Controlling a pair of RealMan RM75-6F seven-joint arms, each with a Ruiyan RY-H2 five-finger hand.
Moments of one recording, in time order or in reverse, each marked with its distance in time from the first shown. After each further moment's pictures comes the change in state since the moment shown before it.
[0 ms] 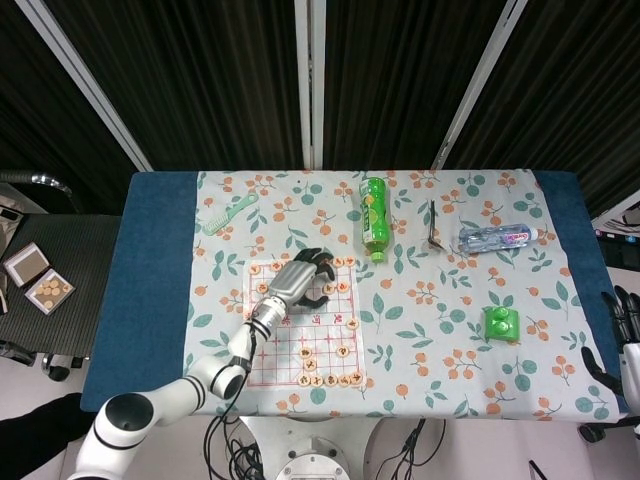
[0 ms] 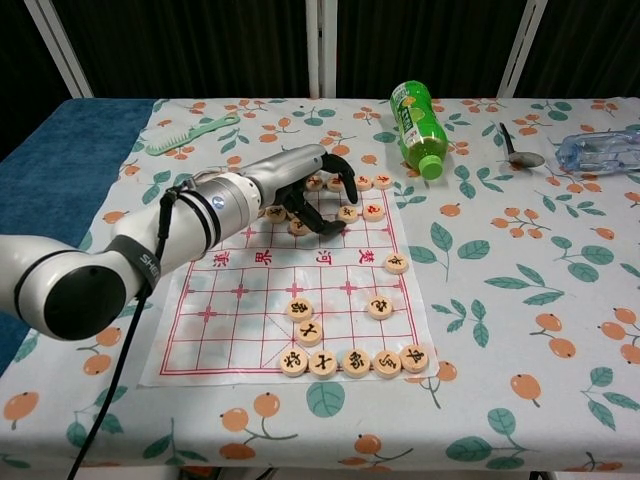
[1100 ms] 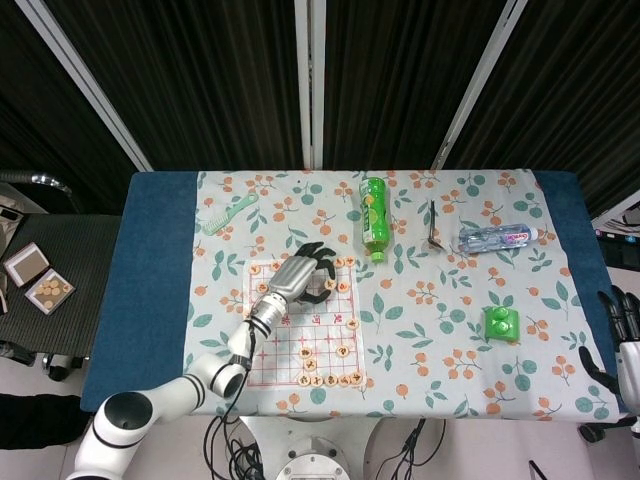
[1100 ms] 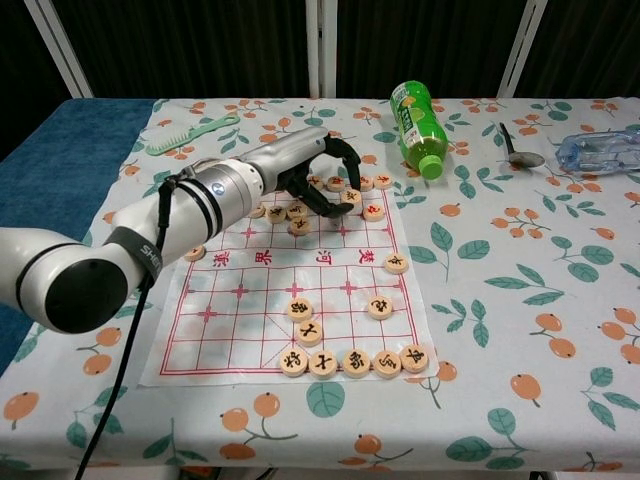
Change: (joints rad) left arm -0.018 0.013 -0.018 -0.020 0.010 0.045 -0.050; right arm 0.003 -0.003 0.001 -0.009 0.002 -0.010 -0.017
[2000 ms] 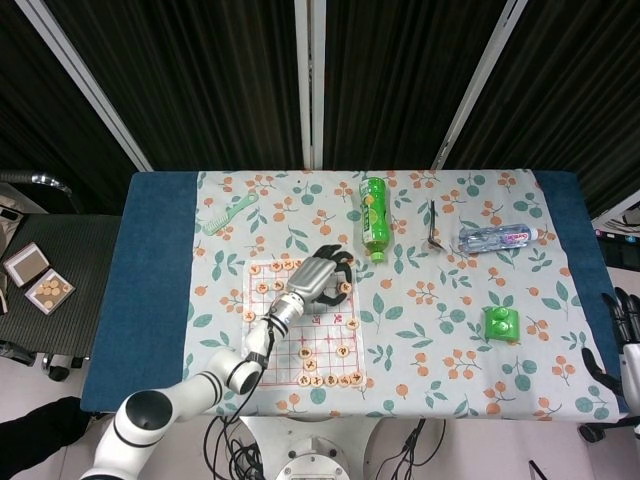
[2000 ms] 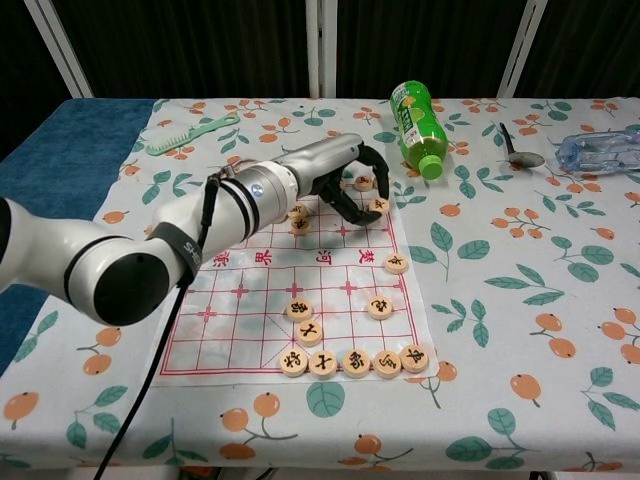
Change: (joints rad) left arm -0.085 -0.066 -0.013 0.092 -0.011 -0.065 -0.002; right arm -0.007 -0.008 -0.002 0.031 0.007 -0.003 0.028
